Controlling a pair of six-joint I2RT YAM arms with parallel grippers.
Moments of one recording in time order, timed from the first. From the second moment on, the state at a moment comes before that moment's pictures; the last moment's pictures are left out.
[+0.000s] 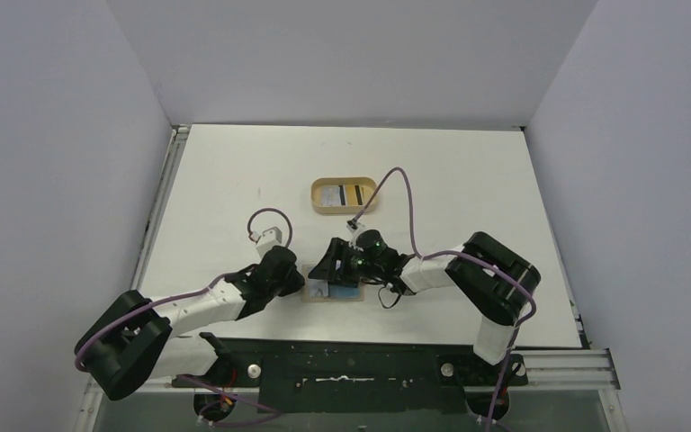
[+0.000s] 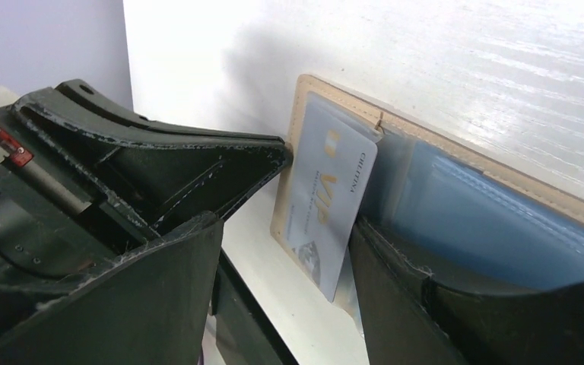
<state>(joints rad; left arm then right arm) -0.74 1.24 0.39 0.01 -0.28 -0.99 0.85 1.78 0.70 0.53 -0.33 1.03</state>
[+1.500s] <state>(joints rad) -0.73 1.21 0.37 0.01 -0.26 -1.02 0.86 1.78 0.64 0.64 -0.18 1.16</state>
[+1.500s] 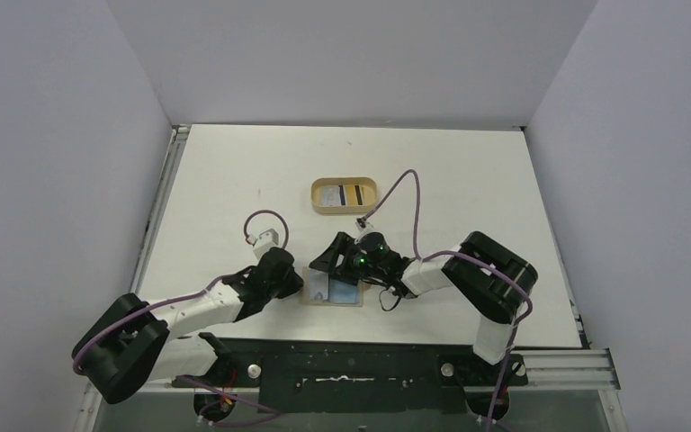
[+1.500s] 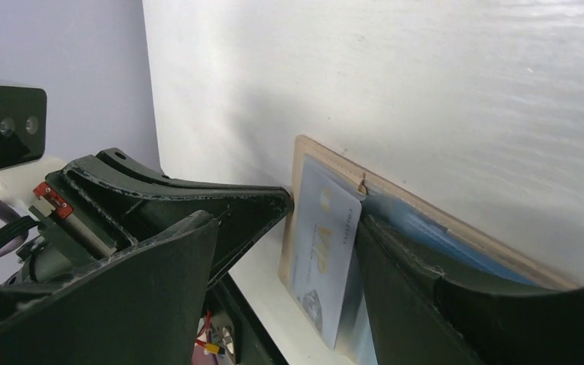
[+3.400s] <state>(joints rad) -0.74 1.16 0.35 -0.09 -0.47 -1.11 0.94 1.91 0.70 0.77 -0.23 1.44</state>
